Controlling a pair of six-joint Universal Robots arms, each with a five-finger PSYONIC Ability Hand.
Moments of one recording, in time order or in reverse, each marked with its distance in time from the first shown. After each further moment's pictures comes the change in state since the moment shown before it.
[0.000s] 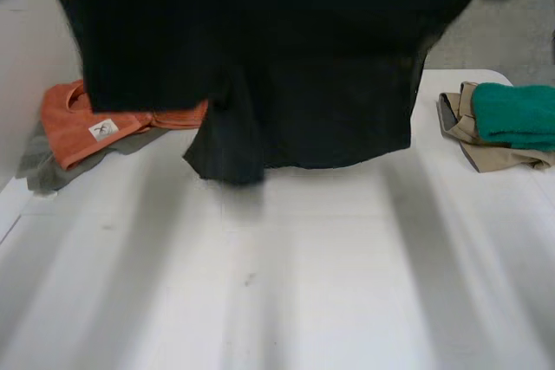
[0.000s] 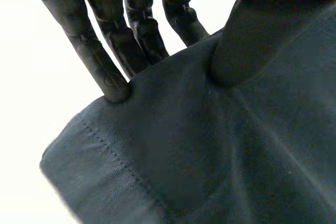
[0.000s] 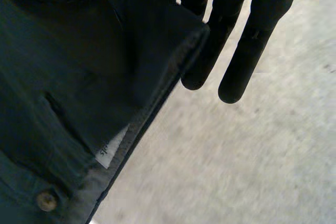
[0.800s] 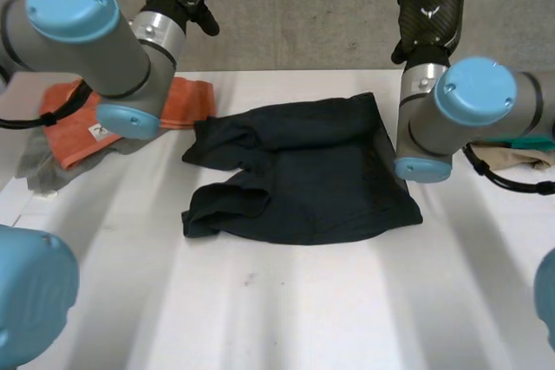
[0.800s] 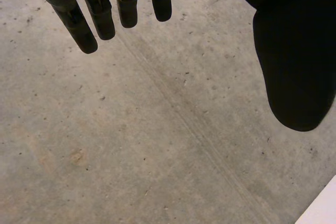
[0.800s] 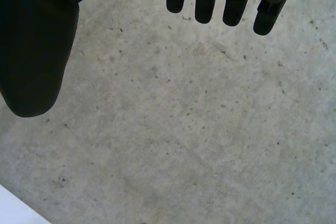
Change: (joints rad) left arm 0.116 -0.850 0.473 0.371 0.053 -0.172; right arm 0.096 0.851 -0.352 -0.645 0.313 -0.200; left_hand -0.975 -0.994 -0.977 -1.008 -0.929; right_hand -0.891 -0.976 -0.973 -0.985 -0.959
